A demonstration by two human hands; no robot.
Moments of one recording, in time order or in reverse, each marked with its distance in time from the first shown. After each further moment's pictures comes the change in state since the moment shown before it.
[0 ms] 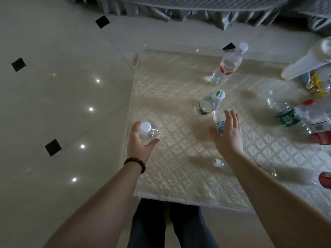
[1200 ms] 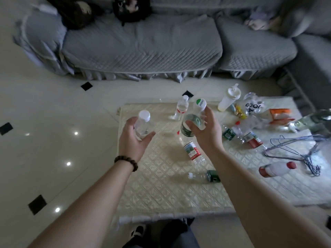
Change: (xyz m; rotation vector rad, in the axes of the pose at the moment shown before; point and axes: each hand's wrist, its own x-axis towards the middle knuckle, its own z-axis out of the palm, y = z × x) left_hand -0.066 0.198 -0.106 -0.069 0.019 0.496; right_hand -0.085 -0.114 -0.189 0.499 0.303 -0.026
